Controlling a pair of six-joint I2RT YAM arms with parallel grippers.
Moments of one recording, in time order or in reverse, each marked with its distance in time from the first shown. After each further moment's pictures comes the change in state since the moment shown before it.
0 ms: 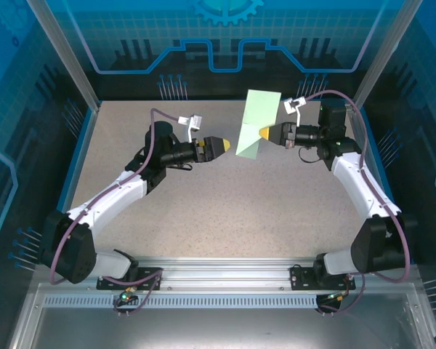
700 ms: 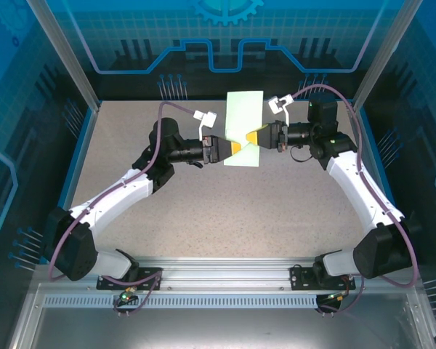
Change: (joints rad) left arm -0.090 0.026 0.074 0.138 0.160 -0.049; right arm 0.119 -0.016 0.085 -0.085 -0.071 -0.027
